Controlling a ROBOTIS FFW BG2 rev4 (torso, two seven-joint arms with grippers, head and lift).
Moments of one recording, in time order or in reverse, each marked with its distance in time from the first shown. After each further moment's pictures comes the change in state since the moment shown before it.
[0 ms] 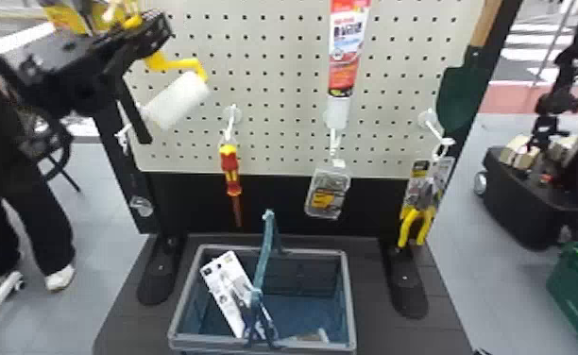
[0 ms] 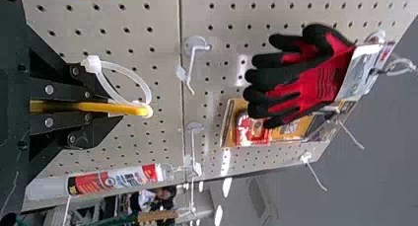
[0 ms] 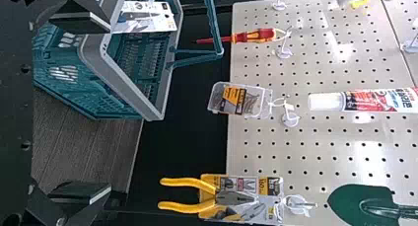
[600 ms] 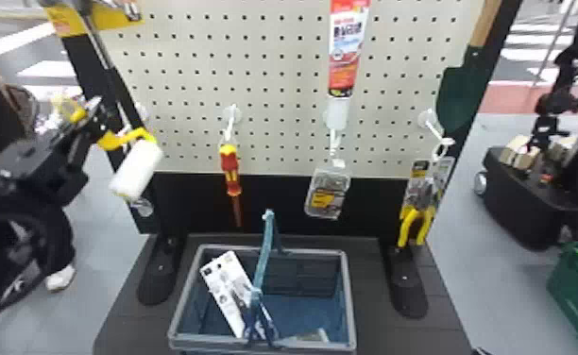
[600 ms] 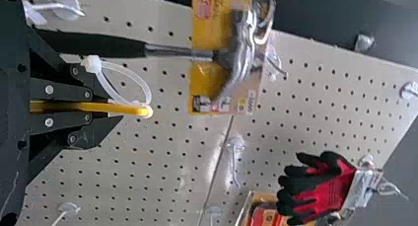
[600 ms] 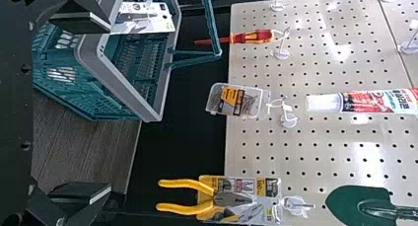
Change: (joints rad) left arm 0.309 -0.215 0.158 -0.018 -0.047 -0.169 0.114; right arm -0.003 0.003 0.004 -0.001 0.002 0.000 0.000
